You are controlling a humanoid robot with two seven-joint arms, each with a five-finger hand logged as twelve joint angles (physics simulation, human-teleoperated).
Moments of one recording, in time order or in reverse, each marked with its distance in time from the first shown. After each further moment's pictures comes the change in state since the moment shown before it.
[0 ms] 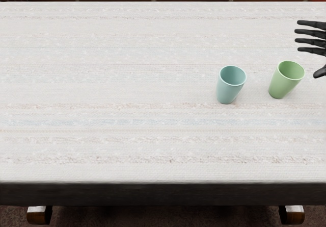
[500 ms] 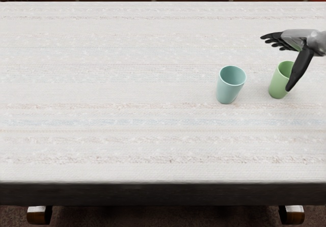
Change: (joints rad) left arm 0.000 0.000 0.000 0.000 0.000 0.000 0.000; right arm 0.171 0.260 -0.009 0.064 -0.845 -0.152 -0.159
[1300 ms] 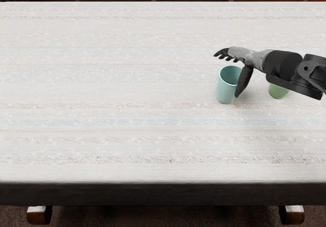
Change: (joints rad) left arm 0.000 0.000 0.000 0.000 0.000 0.000 0.000; right arm -0.007 0.285 -0.167 -0.007 -0.185 -0.299 -0.008
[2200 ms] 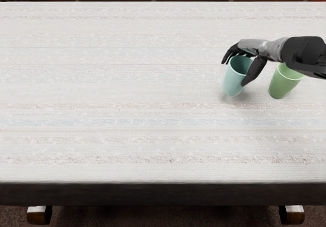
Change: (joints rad) left arm 0.000 0.000 0.000 0.000 0.000 0.000 0.000; right arm 0.012 -0.085 0.135 0.005 0.033 0.233 -0.001
